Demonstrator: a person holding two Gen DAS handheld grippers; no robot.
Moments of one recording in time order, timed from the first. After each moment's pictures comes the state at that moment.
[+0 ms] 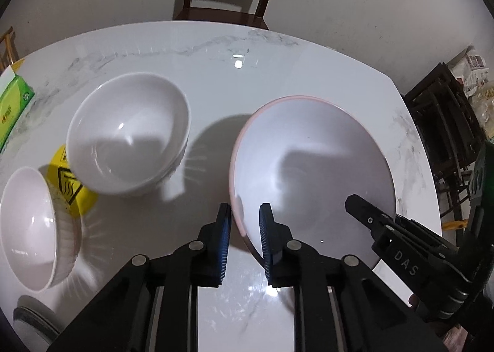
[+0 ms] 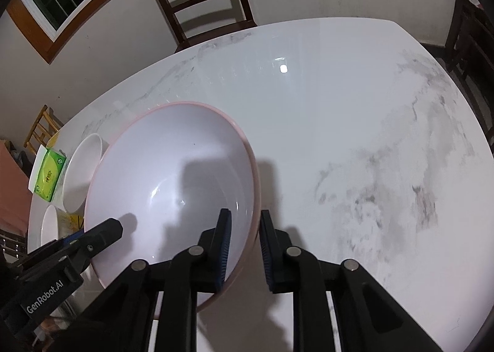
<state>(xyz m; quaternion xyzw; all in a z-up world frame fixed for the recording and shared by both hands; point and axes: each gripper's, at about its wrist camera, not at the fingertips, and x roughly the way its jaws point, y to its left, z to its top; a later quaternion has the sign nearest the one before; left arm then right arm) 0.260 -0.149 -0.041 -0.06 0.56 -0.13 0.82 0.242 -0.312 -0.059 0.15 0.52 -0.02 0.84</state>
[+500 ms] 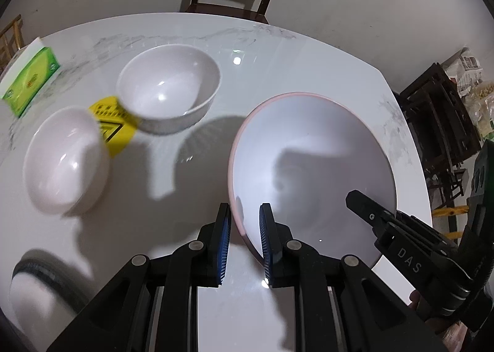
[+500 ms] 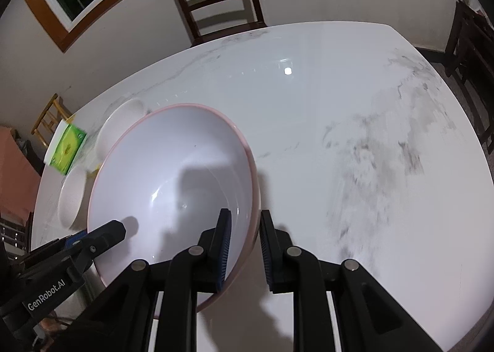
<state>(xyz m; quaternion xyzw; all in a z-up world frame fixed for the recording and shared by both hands) 0.187 -0.113 -0.018 -0.07 0.56 -0.13 0.82 0.168 -0.273 -0.031 0.14 0.51 -0.01 0.85</state>
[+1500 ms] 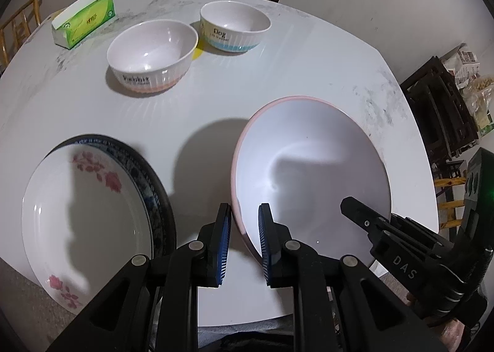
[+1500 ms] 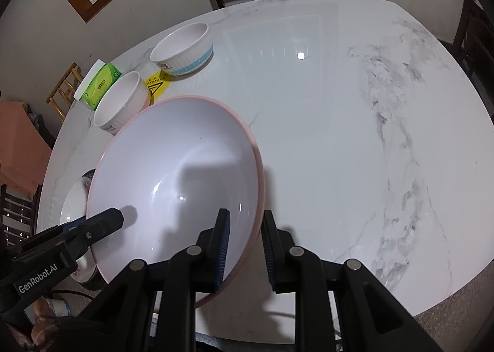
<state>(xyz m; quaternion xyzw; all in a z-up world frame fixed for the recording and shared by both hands) 0.059 -0.034 -0.027 -0.08 0.57 -0.12 0.81 0.042 -0.198 -0.050 0.13 0.54 0.02 0.83</state>
